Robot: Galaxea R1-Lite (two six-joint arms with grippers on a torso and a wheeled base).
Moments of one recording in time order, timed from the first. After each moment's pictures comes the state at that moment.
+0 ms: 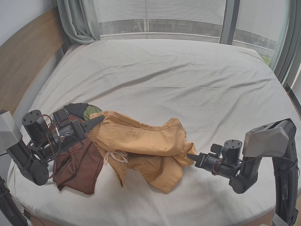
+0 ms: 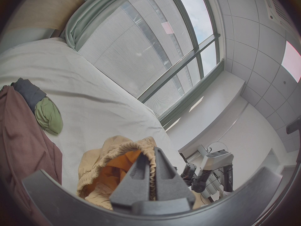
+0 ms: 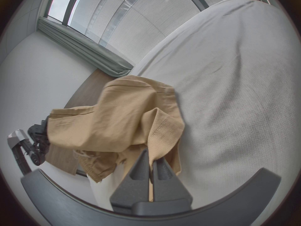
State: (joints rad) left arm -0.15 1.95 -0.46 -1.55 -0.66 -0.67; right arm 0.37 2.47 -0.59 -1.54 0.32 0.64
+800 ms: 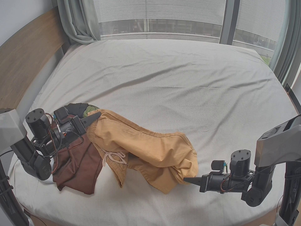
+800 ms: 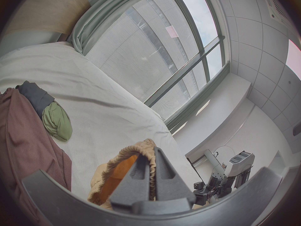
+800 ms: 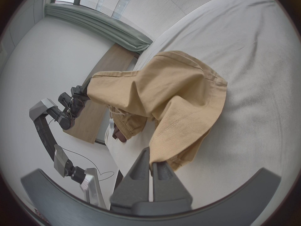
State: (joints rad) left arm -0.11 2.02 -0.53 -1.55 -0.62 -0.67; right arm 0.49 2.27 -0.27 -1.54 0.48 0.56
